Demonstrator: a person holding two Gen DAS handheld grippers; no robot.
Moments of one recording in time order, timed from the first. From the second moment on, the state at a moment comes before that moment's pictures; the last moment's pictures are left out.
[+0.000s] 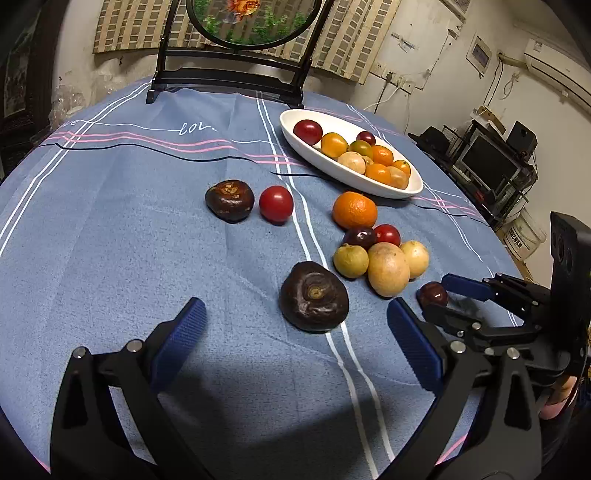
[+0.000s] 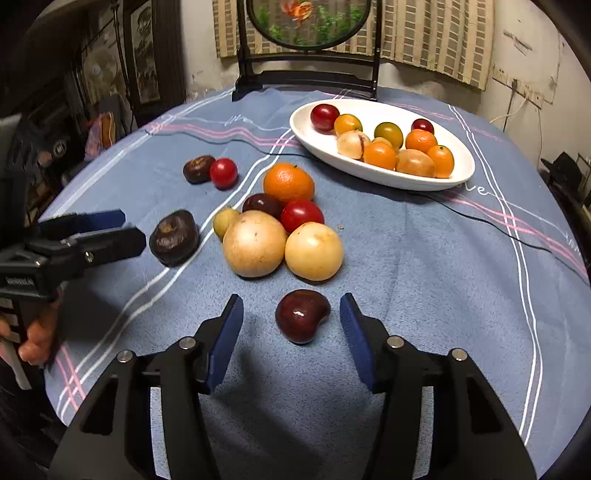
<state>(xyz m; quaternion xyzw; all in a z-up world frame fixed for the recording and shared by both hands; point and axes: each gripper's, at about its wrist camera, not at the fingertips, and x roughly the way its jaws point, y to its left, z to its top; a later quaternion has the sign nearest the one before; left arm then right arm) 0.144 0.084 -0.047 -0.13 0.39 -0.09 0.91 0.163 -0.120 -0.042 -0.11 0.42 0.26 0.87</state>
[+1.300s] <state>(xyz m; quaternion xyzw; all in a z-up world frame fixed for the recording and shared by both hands) 0.157 0.055 -0.057 -0.07 0.44 -0.14 0.89 0.164 -0.139 -0.033 -0.07 0.40 0.23 0.89</state>
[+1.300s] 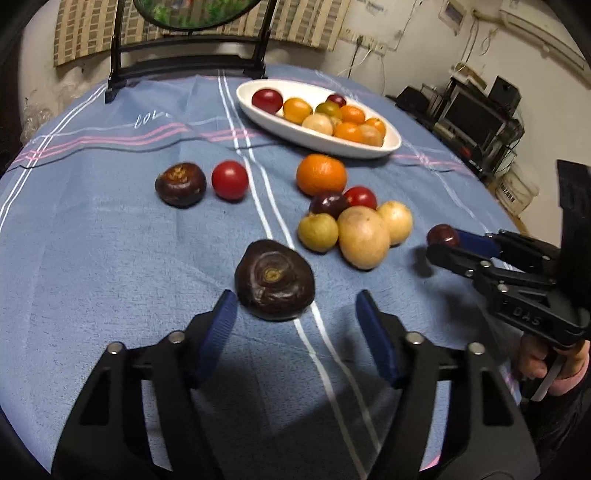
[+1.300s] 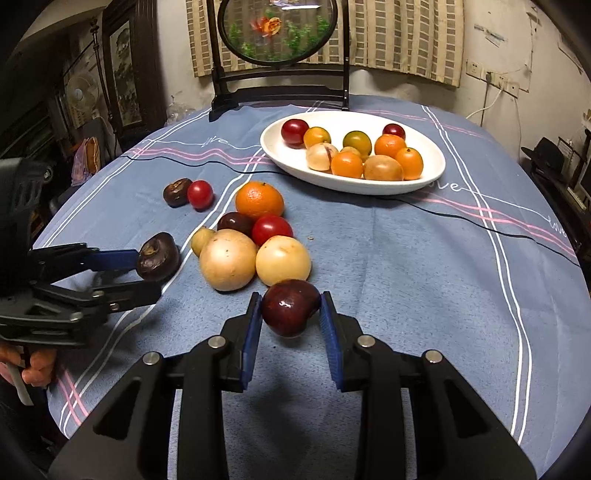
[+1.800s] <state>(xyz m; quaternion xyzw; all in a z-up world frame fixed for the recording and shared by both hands) 0.182 0.046 -0.056 -0.04 0.46 -0.11 0.88 0.166 -0.142 -0.035 -0.06 0.40 0.23 0.88</state>
